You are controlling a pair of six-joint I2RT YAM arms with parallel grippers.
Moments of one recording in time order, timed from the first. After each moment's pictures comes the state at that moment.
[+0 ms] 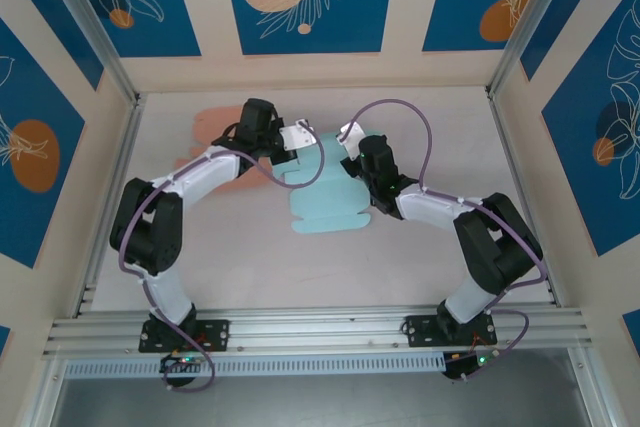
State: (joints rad) left arm -0.45 1.79 1.30 -0.12 0.26 0.94; right arm 0.56 1.61 0.87 0.37 0.29 -0.31
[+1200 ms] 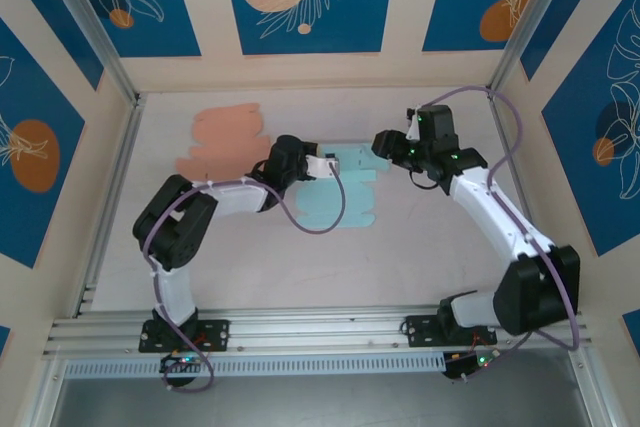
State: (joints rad) left arm -0.65 1.90 1.08 0.44 -0.10 1.25; right arm 0.25 1.36 1.11 -0.49 -0.26 0.59
